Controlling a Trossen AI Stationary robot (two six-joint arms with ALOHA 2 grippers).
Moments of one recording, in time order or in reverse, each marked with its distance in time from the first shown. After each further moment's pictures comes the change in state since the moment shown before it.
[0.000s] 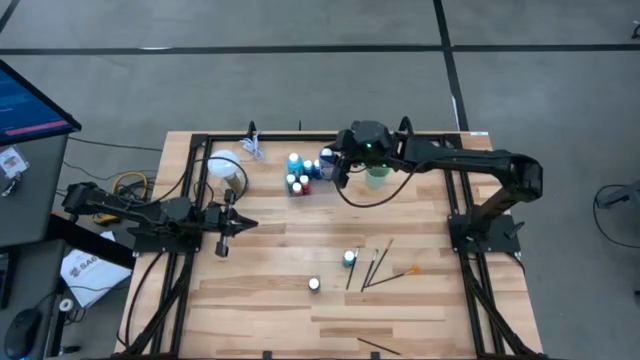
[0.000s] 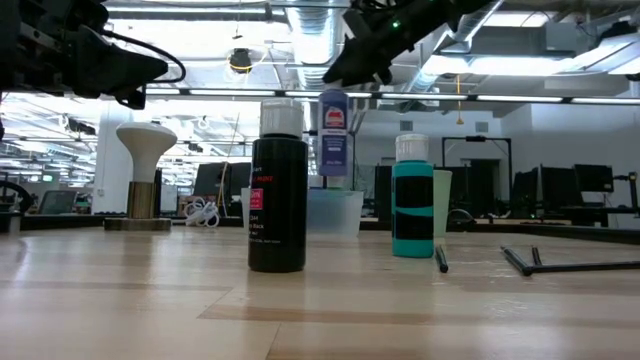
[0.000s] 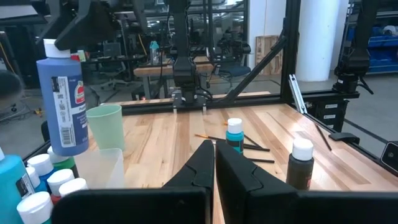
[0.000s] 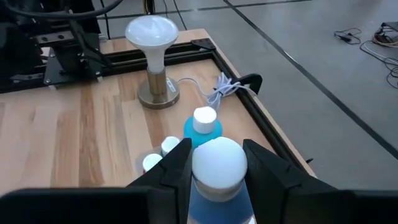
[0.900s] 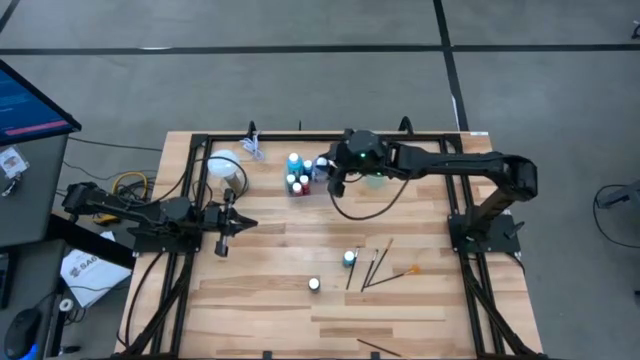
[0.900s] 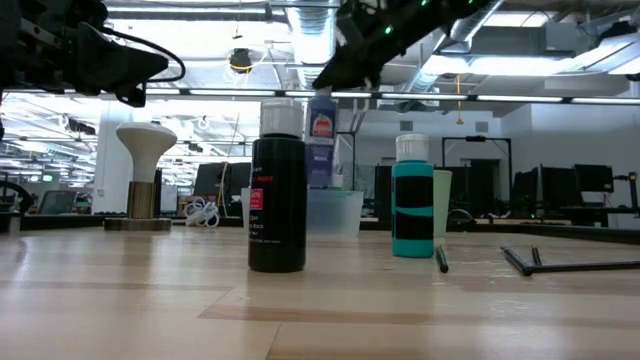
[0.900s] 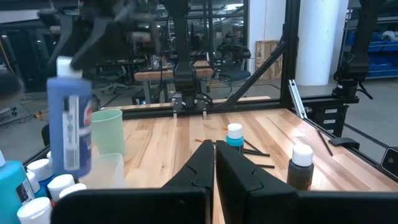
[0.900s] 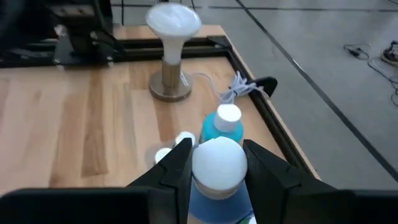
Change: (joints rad) left arm 0.000 0.000 0.000 0.020 0.000 0.000; right arm 0.061 0.039 -0.006 0.063 0.019 -0.081
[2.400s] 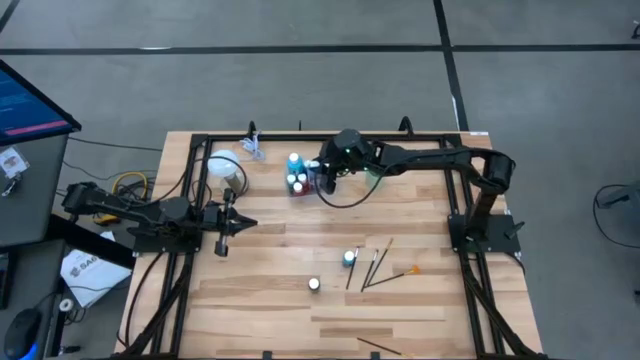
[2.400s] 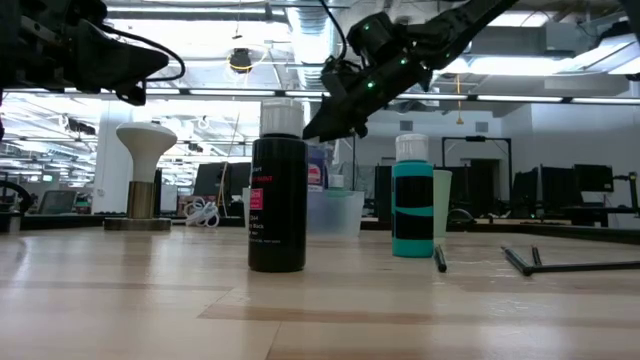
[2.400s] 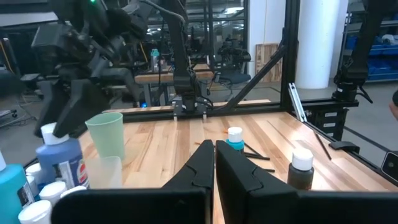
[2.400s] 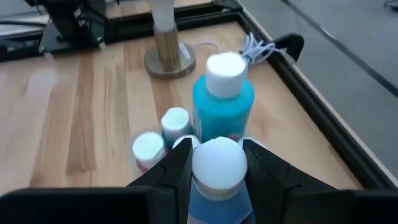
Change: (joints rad) left arm 0.000 0.002 0.000 0.014 0.000 0.000; right arm -0.114 0.194 -0.042 0.173 -0.179 0.085
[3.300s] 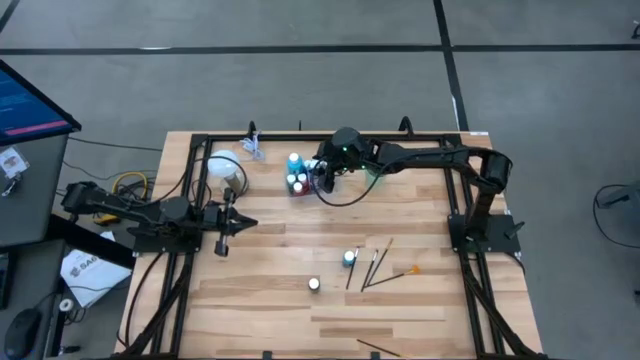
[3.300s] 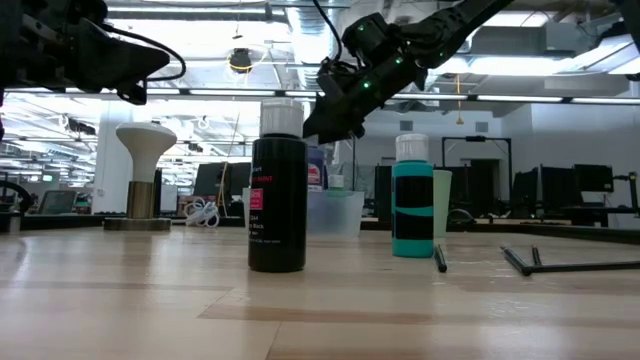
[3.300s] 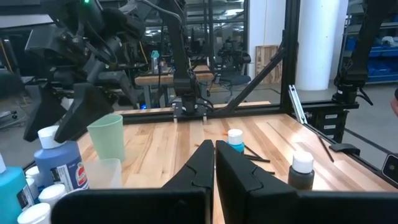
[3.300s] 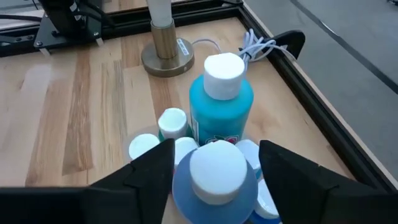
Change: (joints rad) left arm 0.000 0.017 0.000 0.026 0.000 0.000; right arm -0.005 0.019 0.048 -0.050 -0.001 -0.012
